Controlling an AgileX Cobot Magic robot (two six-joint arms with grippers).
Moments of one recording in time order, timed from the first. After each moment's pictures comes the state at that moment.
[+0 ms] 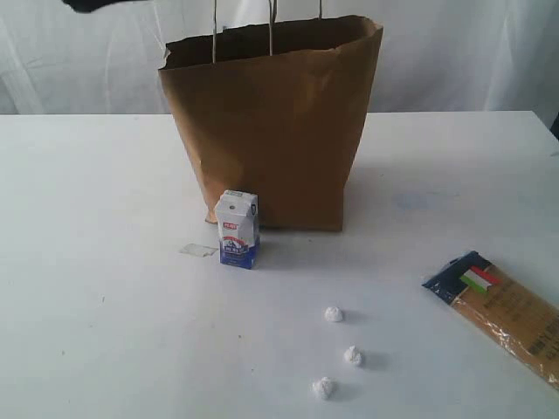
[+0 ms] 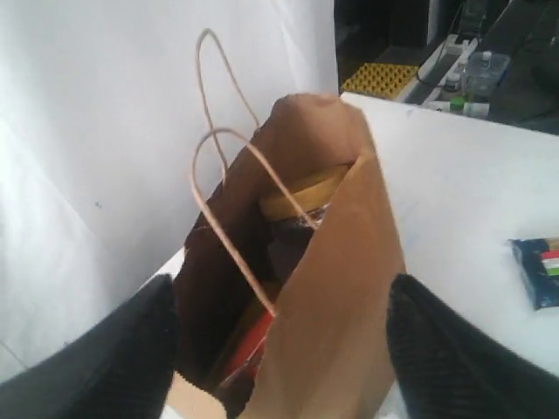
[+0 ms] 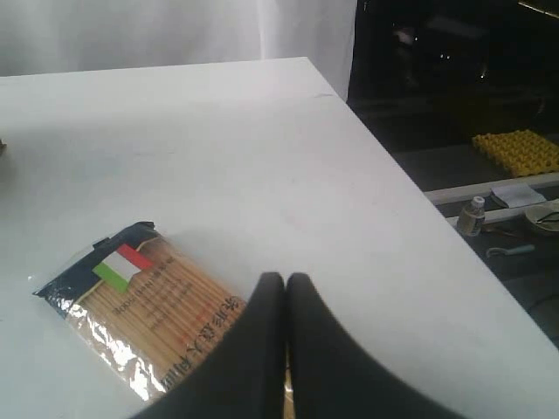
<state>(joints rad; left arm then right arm) -0.16 1.43 -1.41 -1.11 0.83 1.38 -0.09 0.01 -0.05 -0.30 0.42 0.26</state>
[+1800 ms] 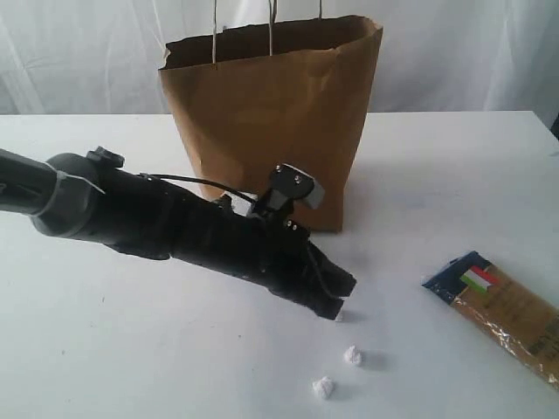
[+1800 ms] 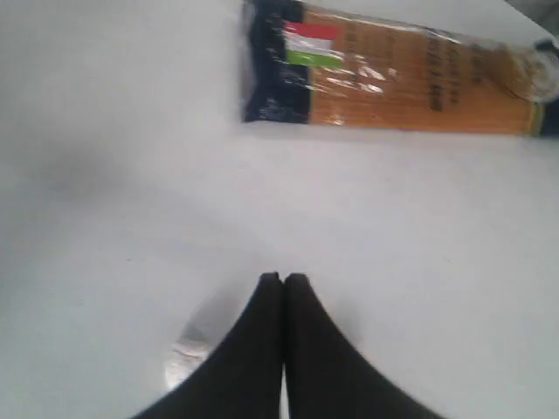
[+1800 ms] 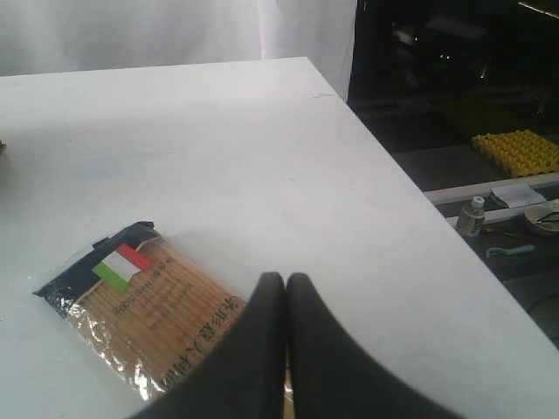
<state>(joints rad) -0.72 1.93 -1.08 -1.67 0.61 1.74 -0.09 0.01 -0.05 -0.30 0.42 0.26</state>
